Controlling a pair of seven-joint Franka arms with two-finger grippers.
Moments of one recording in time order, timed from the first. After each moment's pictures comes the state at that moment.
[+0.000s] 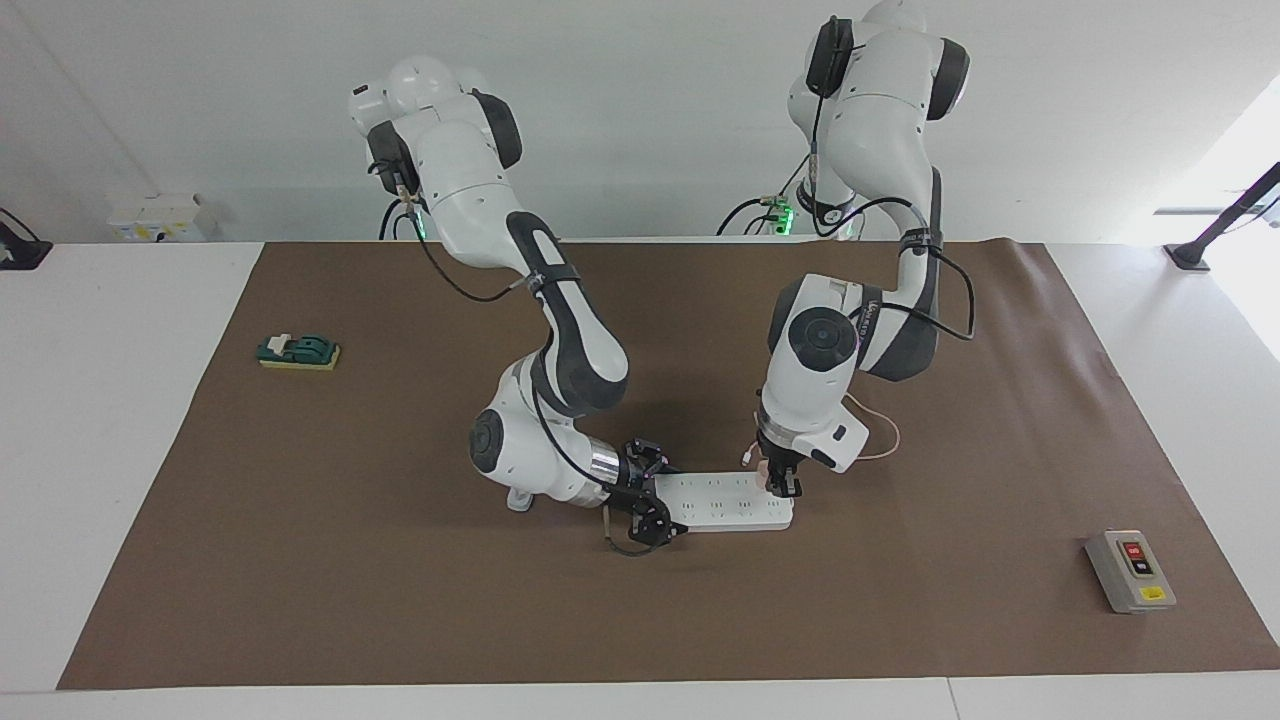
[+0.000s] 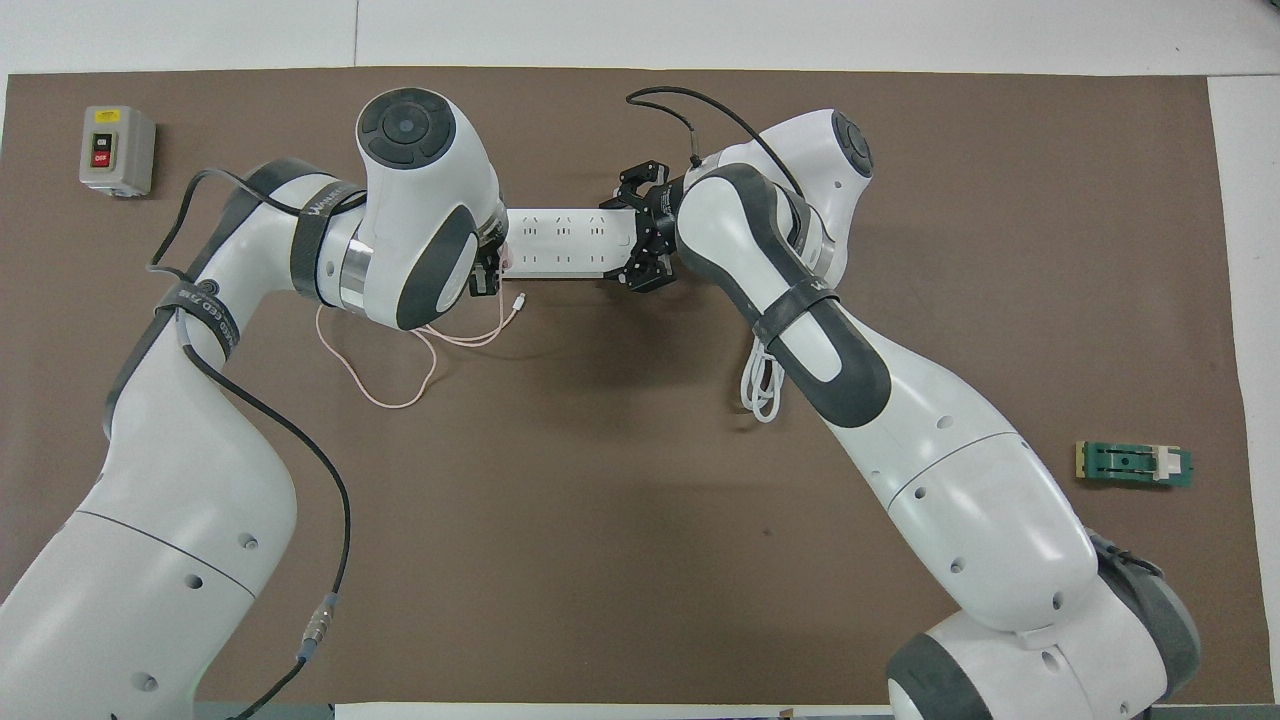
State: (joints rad) left arm -0.38 0.60 -0.07 -1.37 0.08 1.95 -2.00; right arm 0.37 0.96 0.02 -1.12 0.89 2.15 1.43
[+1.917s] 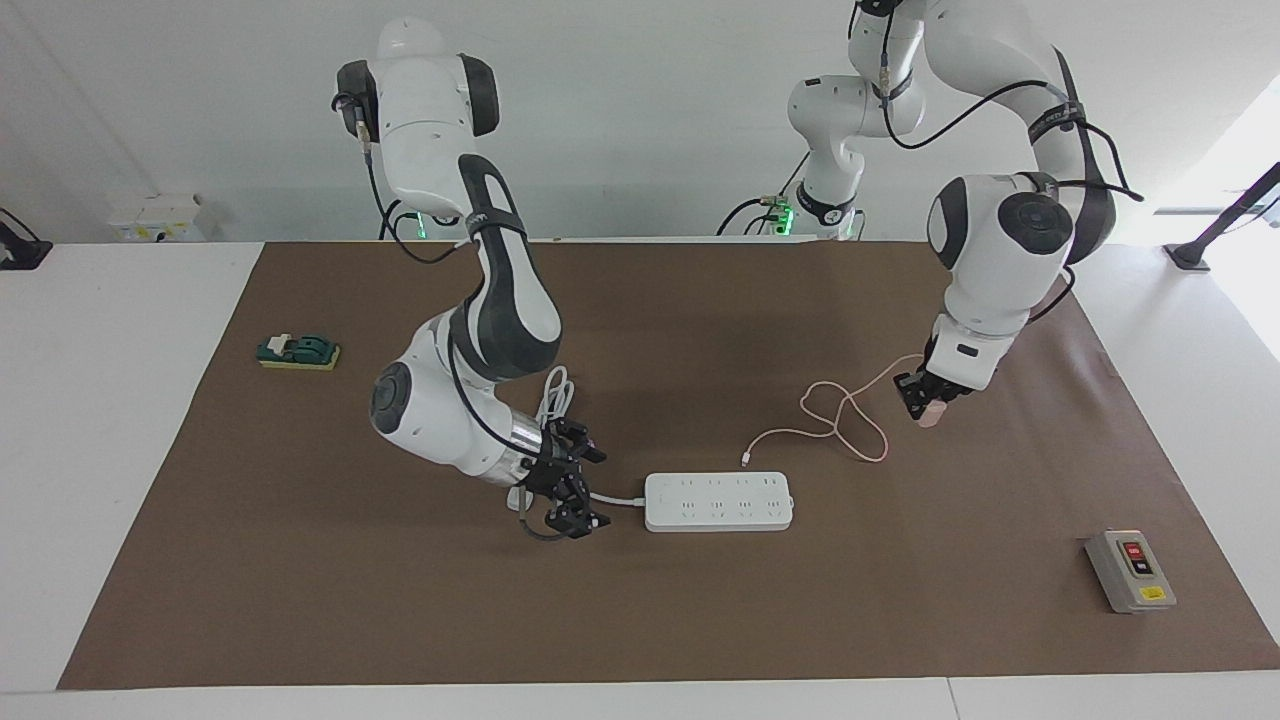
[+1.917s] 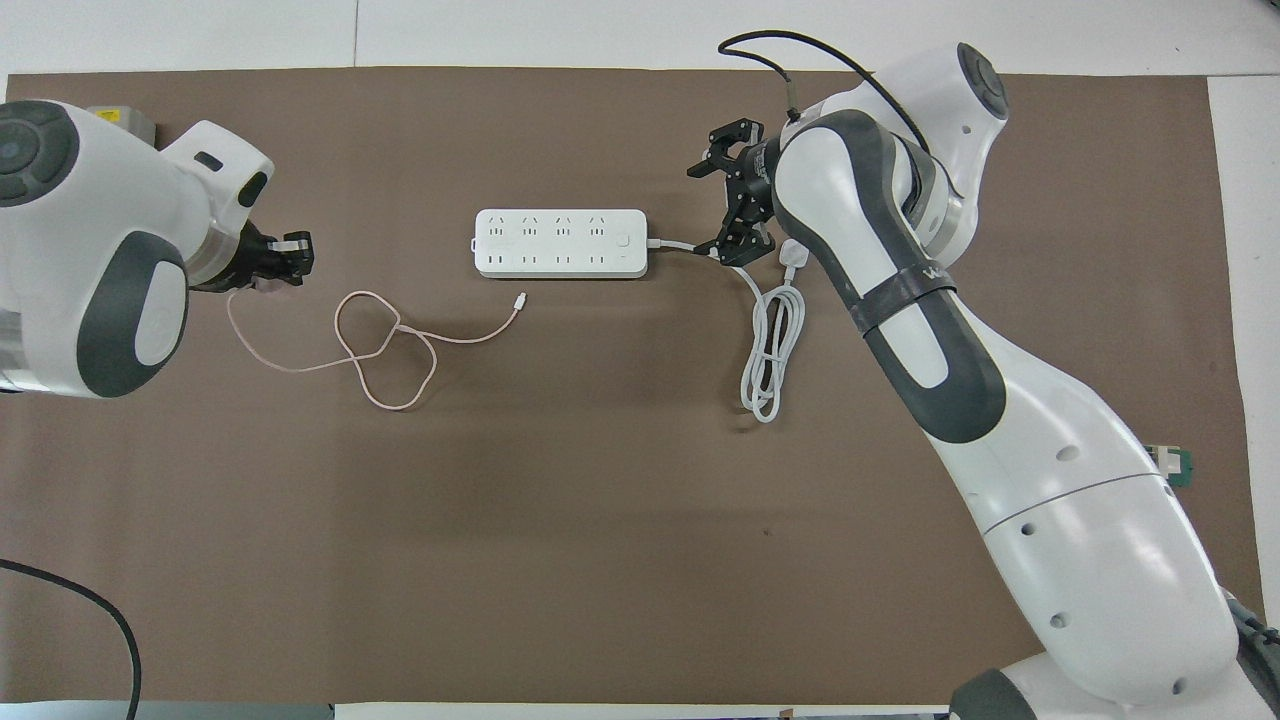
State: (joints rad) left arm -0.05 0.17 -0.05 -1.88 0.08 2.06 -0.21; right arm 0.38 0.72 -0.21 -1.25 0.79 1.92 1.41
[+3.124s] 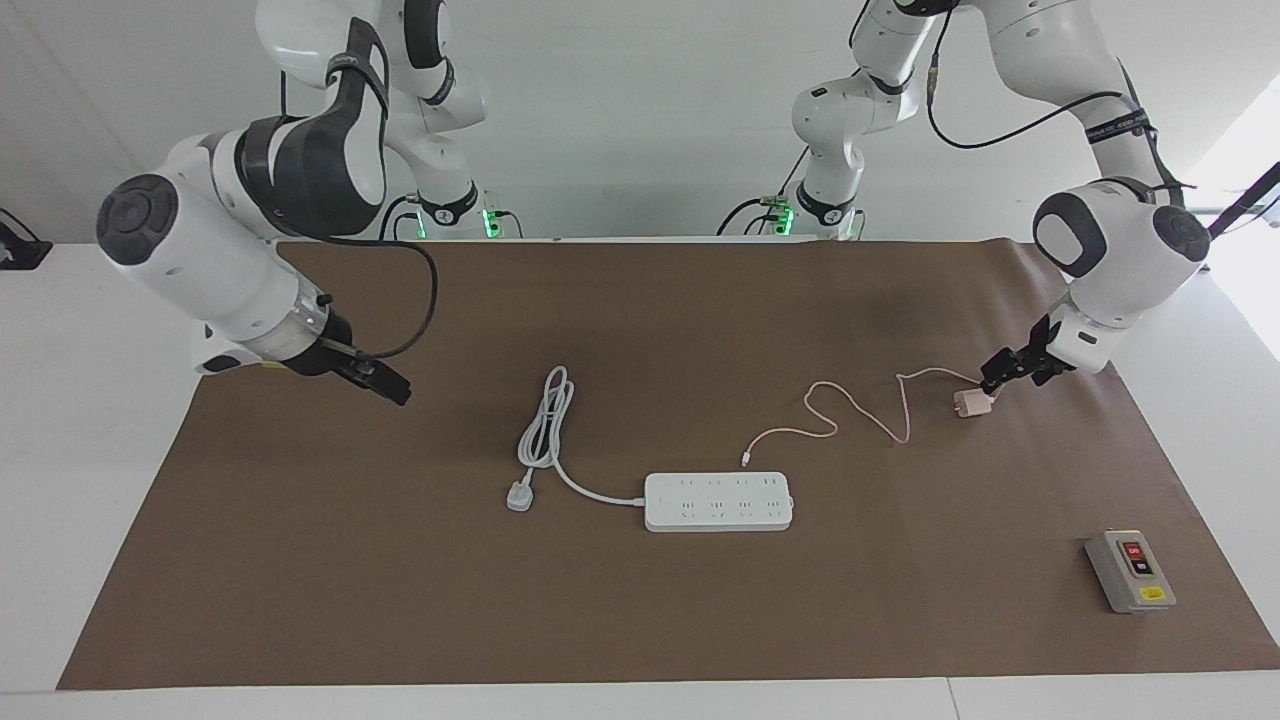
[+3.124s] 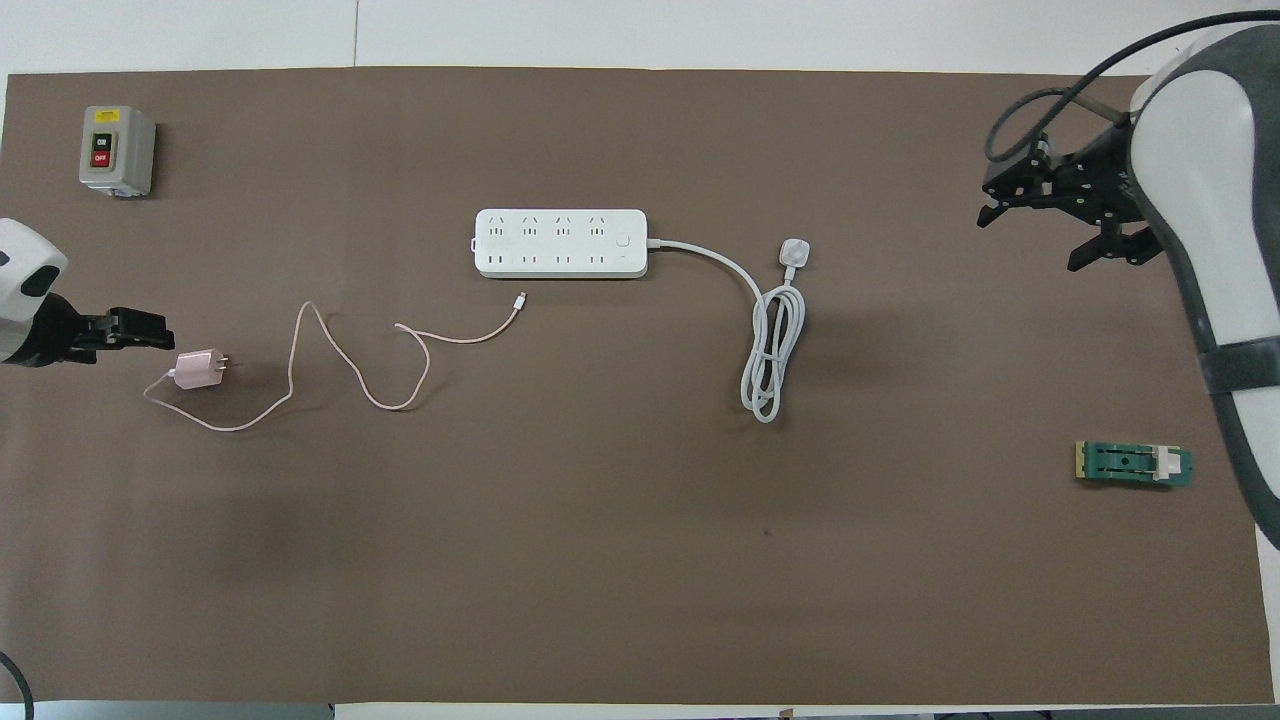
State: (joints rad) left arm 0.25 0.15 -0.05 -1.99 -0.04 2.15 0.14; right arm 0.25 0.40 -0.36 -1.28 0.27 1.48 0.30
